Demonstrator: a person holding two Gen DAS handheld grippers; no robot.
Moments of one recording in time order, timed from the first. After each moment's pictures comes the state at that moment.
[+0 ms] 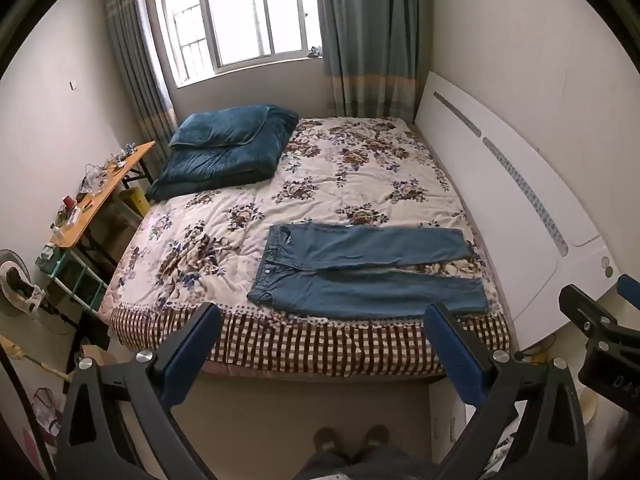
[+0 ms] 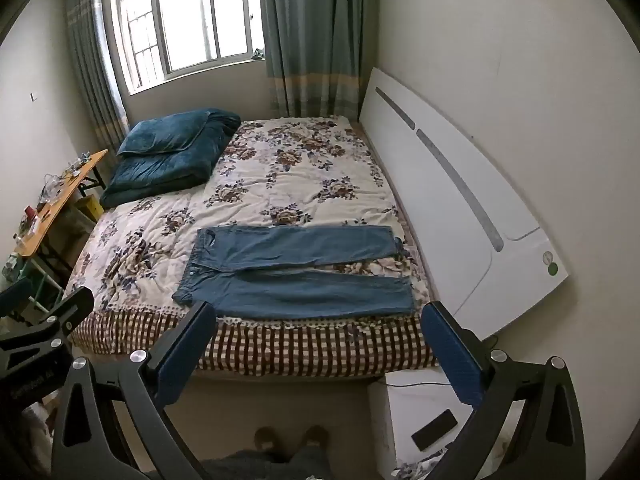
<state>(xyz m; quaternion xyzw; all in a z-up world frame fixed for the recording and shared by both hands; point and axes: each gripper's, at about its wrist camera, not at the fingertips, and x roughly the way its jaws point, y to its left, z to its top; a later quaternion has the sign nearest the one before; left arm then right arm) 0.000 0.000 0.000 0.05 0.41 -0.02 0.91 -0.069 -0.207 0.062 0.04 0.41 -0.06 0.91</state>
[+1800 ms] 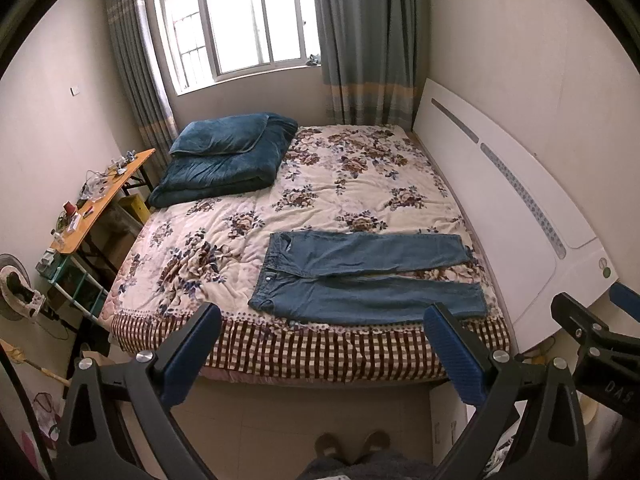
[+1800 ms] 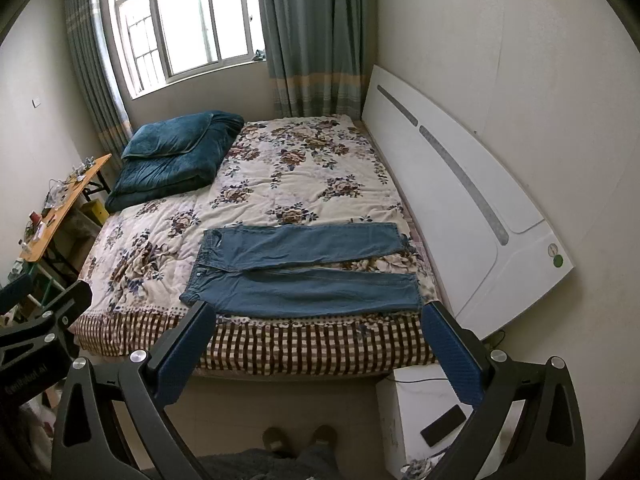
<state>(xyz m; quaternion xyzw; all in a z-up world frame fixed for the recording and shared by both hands) 0.017 -0.015 0.013 0.05 0.40 -0.02 0.91 -0.071 -0.210 0.063 0.05 0.41 -0.05 0.91</state>
